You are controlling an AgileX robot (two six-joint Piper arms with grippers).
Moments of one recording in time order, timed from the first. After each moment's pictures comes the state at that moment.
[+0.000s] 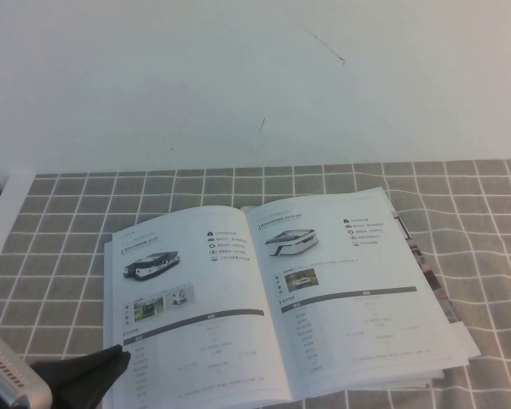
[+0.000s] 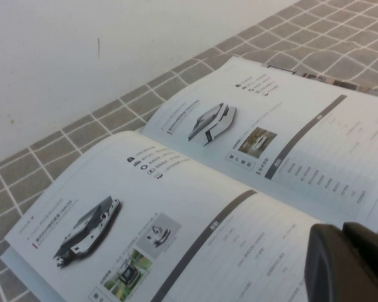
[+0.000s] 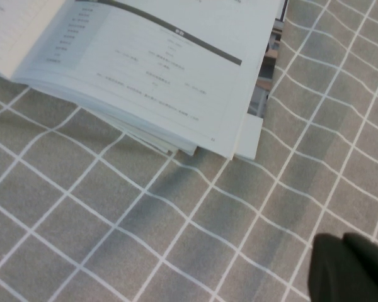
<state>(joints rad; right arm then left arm) 0.34 0.41 -0.44 0.03 0.82 -0.26 -0.66 0.58 -0.28 0.21 0.08 -0.14</state>
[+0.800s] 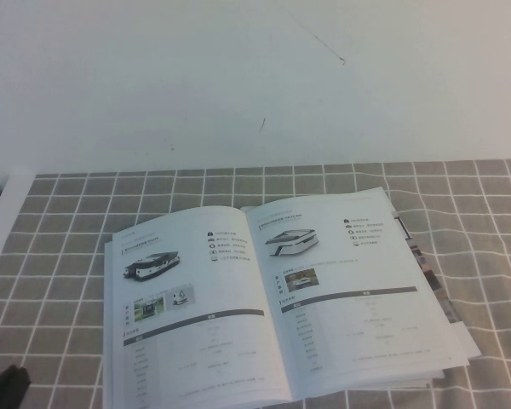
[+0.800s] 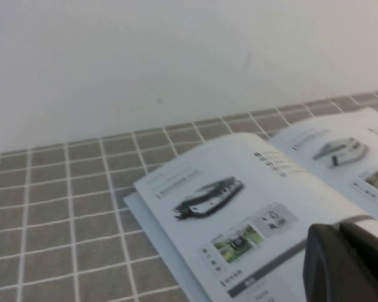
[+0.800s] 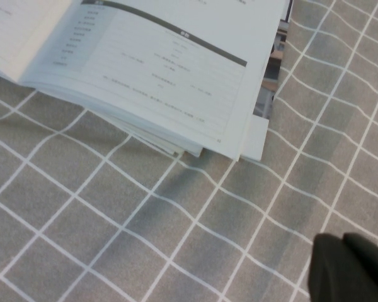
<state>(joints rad) 0.34 0.41 -0.44 0.04 0.82 -0.26 -0.37 0.22 -0.05 0.22 0.05 -0.30</state>
